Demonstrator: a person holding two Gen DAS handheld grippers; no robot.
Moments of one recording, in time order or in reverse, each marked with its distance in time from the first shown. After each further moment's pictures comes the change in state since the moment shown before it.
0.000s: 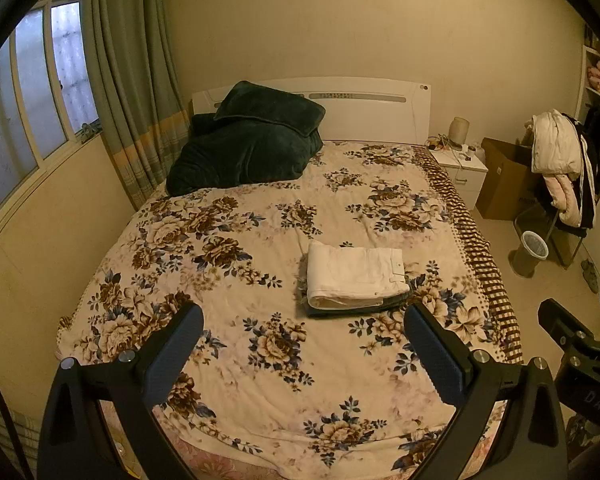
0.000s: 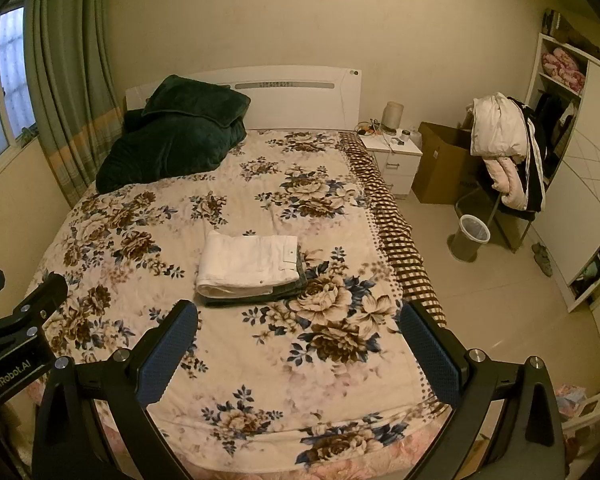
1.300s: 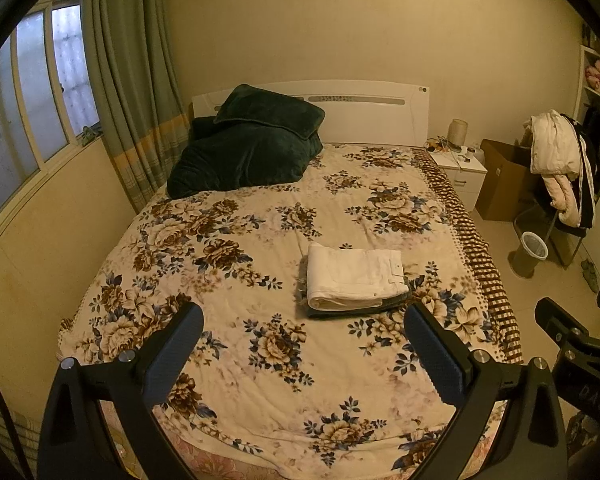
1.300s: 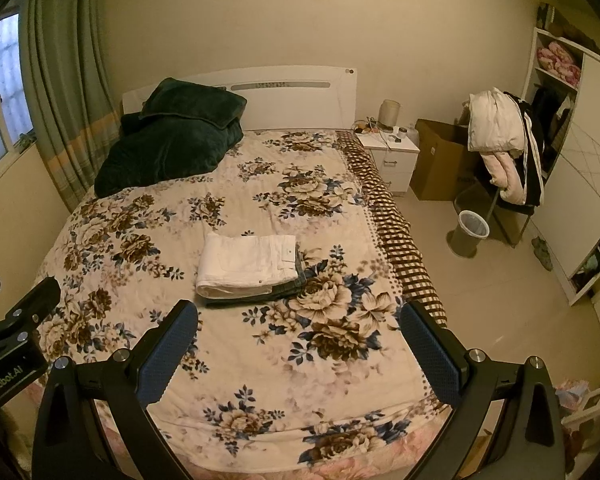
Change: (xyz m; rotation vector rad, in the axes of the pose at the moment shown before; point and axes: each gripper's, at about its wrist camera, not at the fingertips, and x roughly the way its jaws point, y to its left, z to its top) left arm -0.004 -0.004 -0.002 0.009 -0.009 0.002; right arm -0.002 -0.001 -0.002 0.000 -0.001 0.003
